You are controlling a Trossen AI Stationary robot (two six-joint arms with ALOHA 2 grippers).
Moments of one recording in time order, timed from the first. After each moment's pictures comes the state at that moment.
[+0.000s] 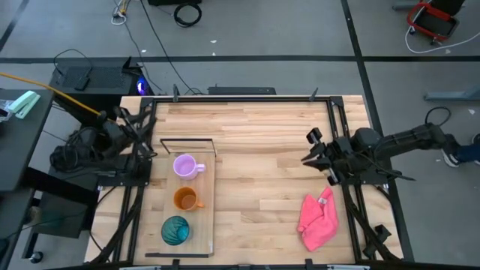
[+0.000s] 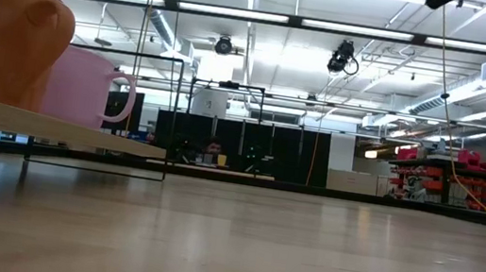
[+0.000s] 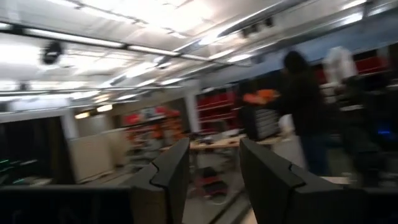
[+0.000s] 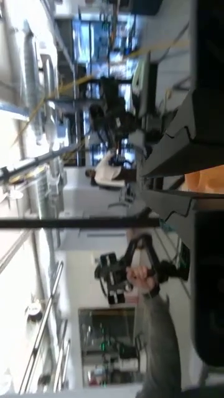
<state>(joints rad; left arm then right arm) -0.08 0.02 0.37 0.09 -0.62 0.46 0.16 0.57 0.34 0.55 -0.18 0.04</state>
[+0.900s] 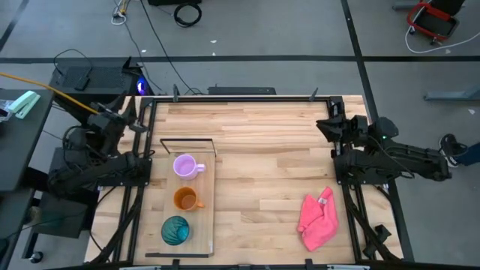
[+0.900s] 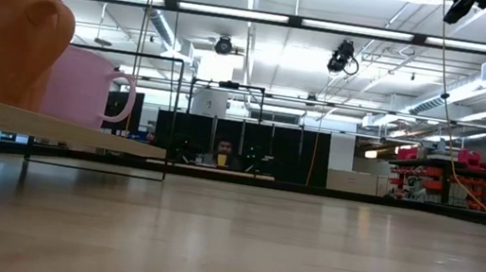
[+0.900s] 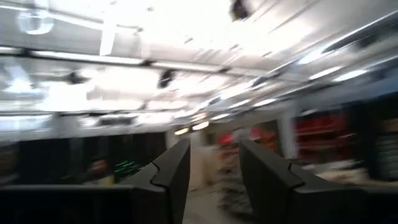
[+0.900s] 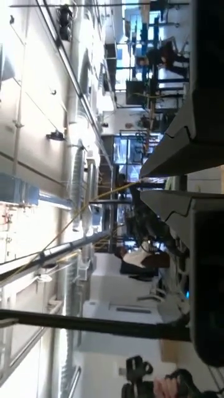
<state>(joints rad) 0.37 0.02 0.38 0.29 -0.59 0.49 -0.27 0.31 0.34 0.43 -0.19 0.03</state>
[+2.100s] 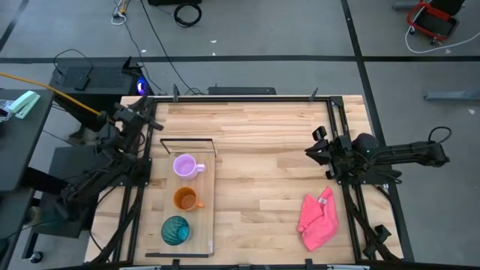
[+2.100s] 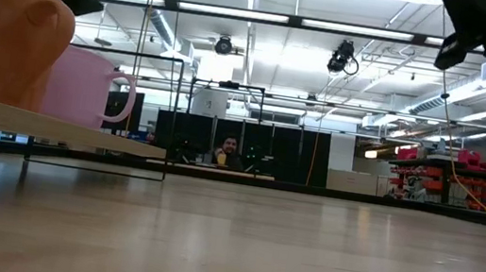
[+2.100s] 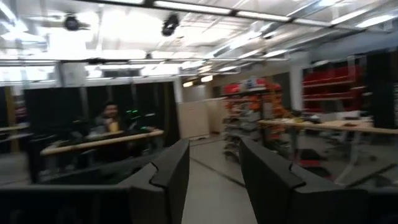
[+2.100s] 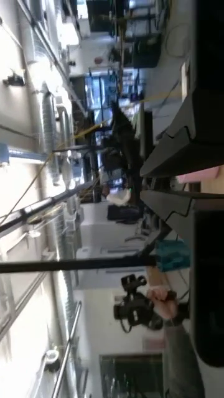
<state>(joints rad) 0.82 0.09 0.16 0.27 -0.26 0.19 -0.04 0.31 0.02 0.68 -0.17 0.12</state>
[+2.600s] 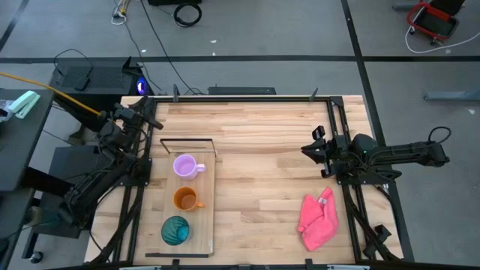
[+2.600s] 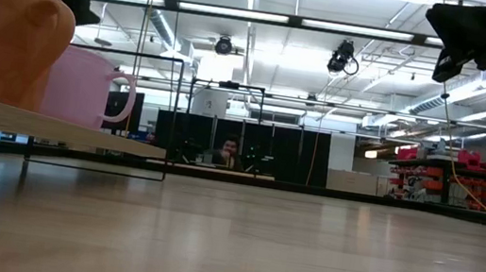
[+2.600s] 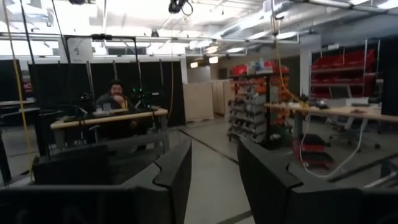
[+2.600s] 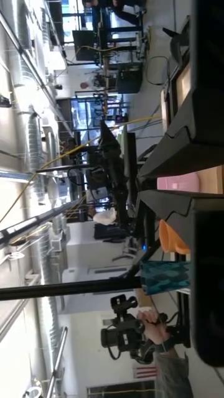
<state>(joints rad) 0.93 0.09 0.16 0.18 -0.21 0.11 -0.04 0.31 0.01 0.62 -0.09 0.09</state>
